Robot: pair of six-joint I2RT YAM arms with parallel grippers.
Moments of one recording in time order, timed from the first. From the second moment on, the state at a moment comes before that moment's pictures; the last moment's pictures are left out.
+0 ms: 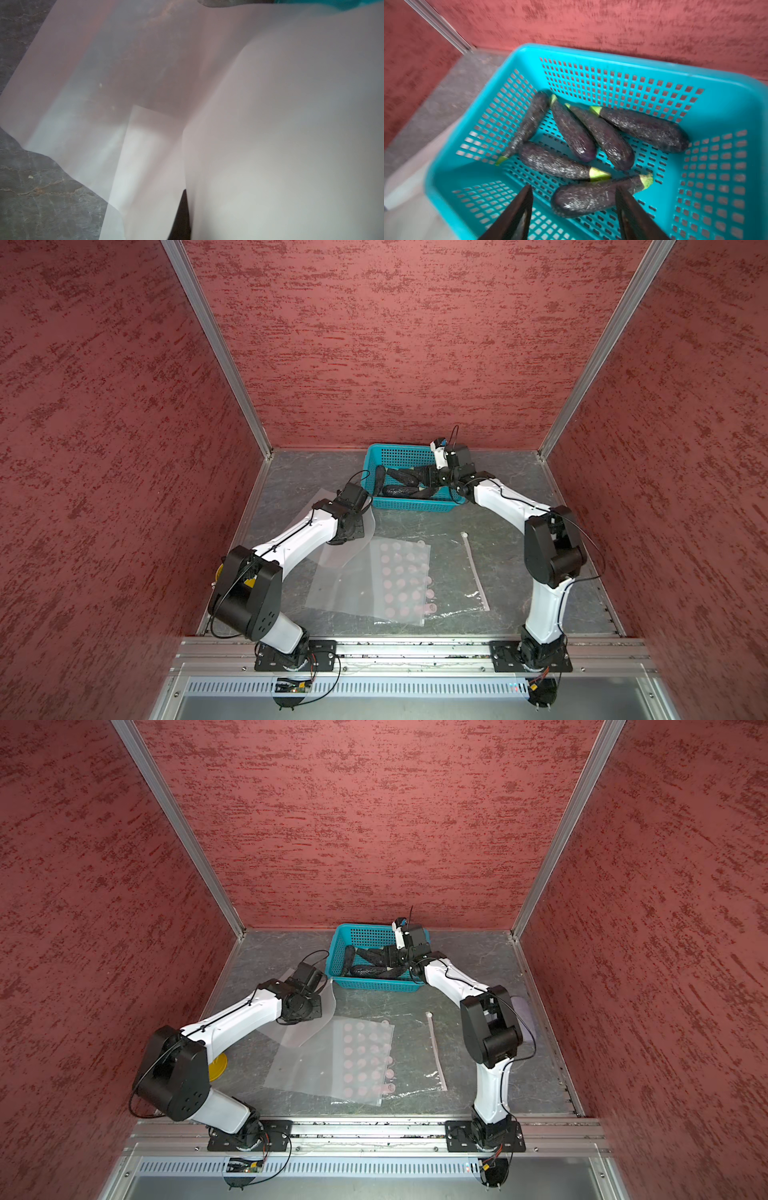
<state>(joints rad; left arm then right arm) -0.43 1.53 1.07 -0.77 -0.21 -0.56 0.38 1.99 1.54 -0.19 -0.16 0.17</state>
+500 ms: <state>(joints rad) -0.35 1.45 1.04 -0.78 -0.17 -0.60 0.33 2.26 1.87 -0.44 -0.22 -0.08</state>
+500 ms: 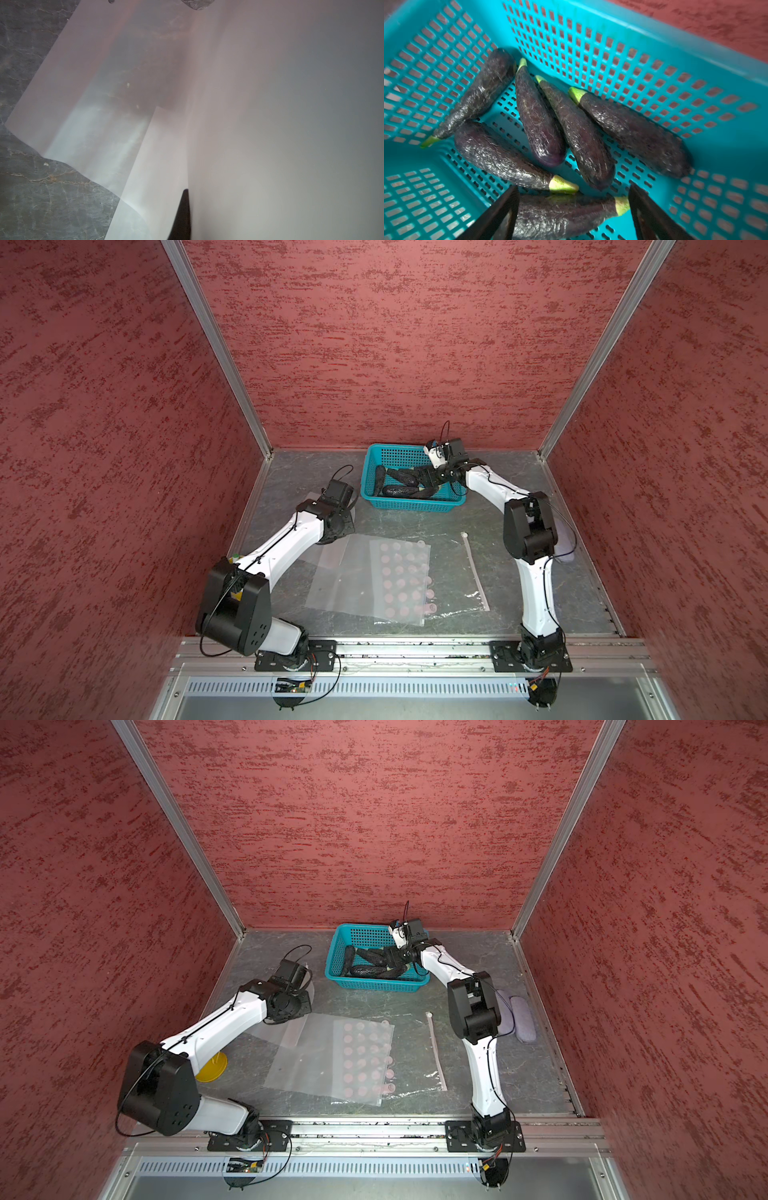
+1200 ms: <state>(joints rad) -0.34 1.44 1.02 -0.73 -0.03 -0.57 0.35 2.28 1.76 -0.49 -0.42 -0.10</state>
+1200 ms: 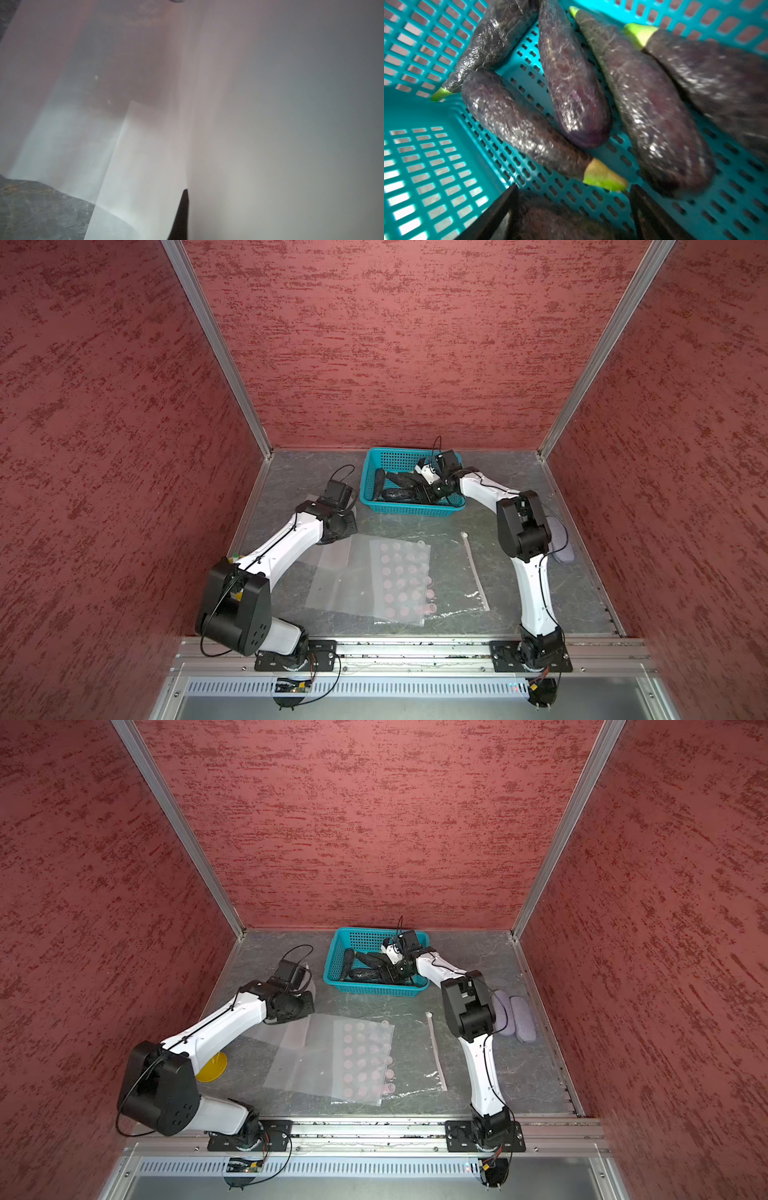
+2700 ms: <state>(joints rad) -0.35 1.44 0.97 -0.66 0.03 -0.56 0.41 2.46 2.07 -0.71 -0.60 -0.26</state>
